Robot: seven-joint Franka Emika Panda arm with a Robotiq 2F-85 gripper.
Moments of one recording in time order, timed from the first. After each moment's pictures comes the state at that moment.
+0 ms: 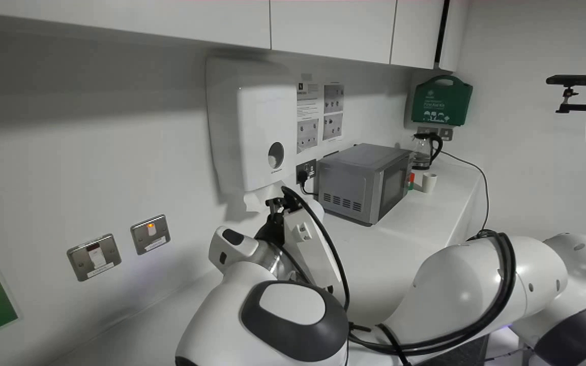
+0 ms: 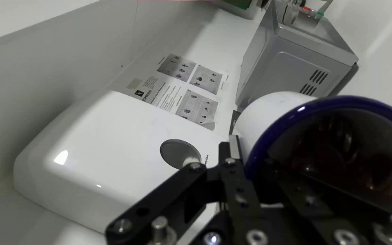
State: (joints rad) arm 1.09 1.14 -0.21 -0.48 -1.48 1.00 -0.38
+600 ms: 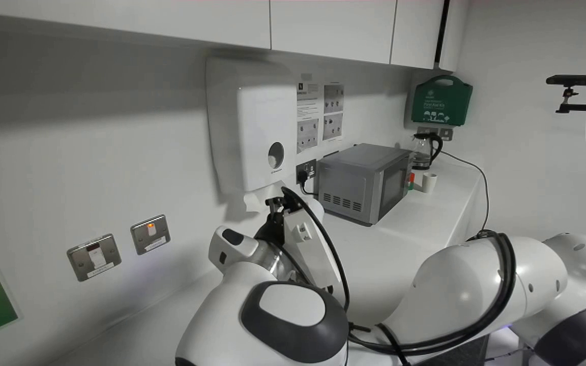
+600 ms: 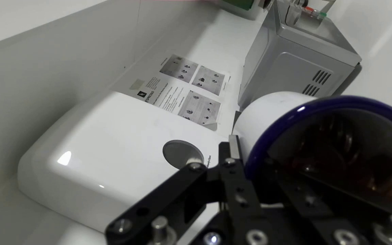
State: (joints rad) arm 1.09 1.14 -0.22 -0.48 -1.49 1.00 -0.38
